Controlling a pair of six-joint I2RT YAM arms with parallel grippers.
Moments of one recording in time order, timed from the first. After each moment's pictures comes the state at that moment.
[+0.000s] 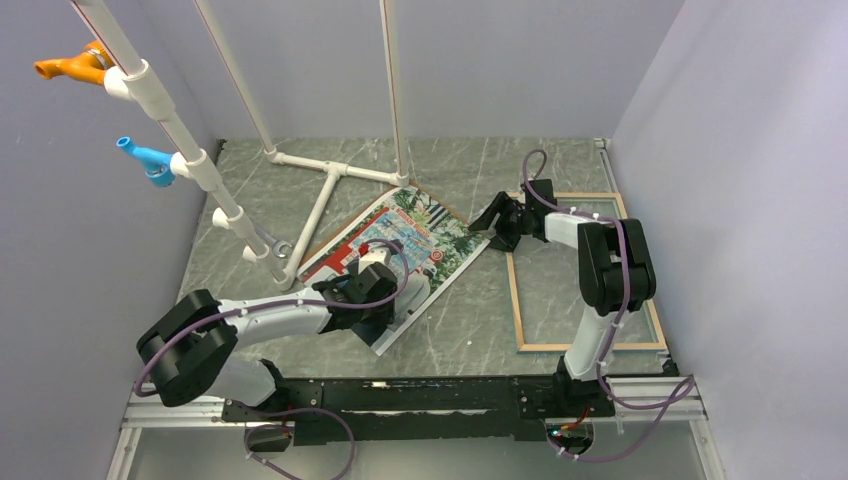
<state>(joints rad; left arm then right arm) -0.91 1.38 0.62 -0.23 -0.24 -0.77 0.13 1.87 1.04 -0.08 -0.49 0.77</state>
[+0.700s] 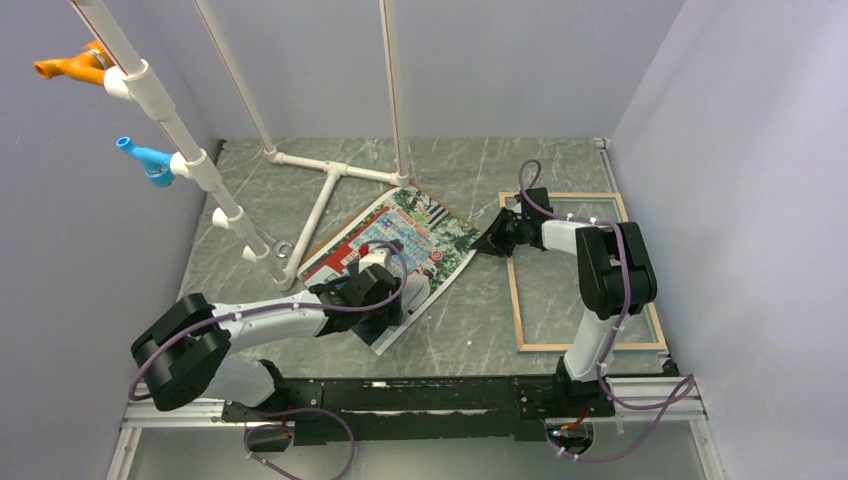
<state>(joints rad) -0.91 1.36 0.61 -0.21 -0.23 -0.78 0.15 1.85 0.95 -0.04 -0.56 0.81</state>
